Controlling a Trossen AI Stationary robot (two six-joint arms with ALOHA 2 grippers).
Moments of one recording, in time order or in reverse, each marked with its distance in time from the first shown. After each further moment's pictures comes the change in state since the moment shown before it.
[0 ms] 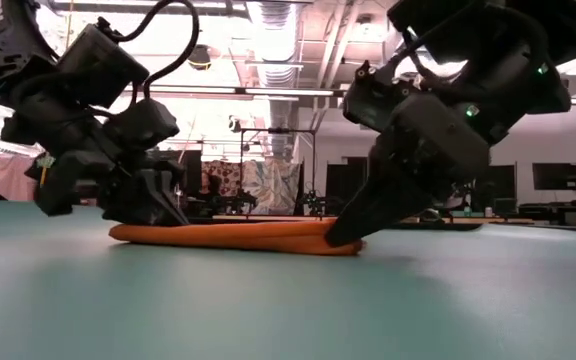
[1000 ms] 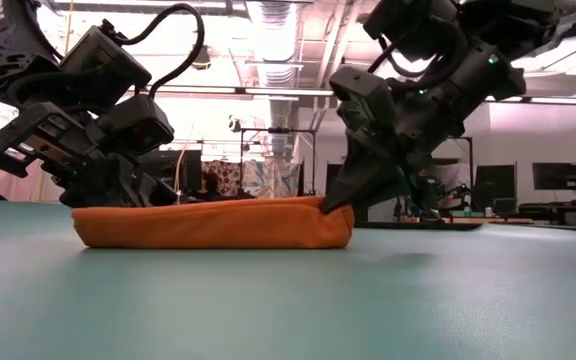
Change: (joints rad) left arm 0.000 0.000 0.000 -0.061 0.334 -0.235; right arm -0.158 -0.147 -0.001 -0.083 -0.068 0.473
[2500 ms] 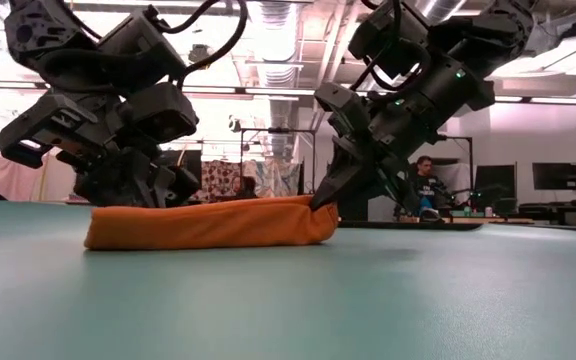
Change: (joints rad) left arm -0.003 0.003 0.217 -0.377 0.010 0.148; right arm -0.136 0.000 0.000 0.028 -0.042 -0.046
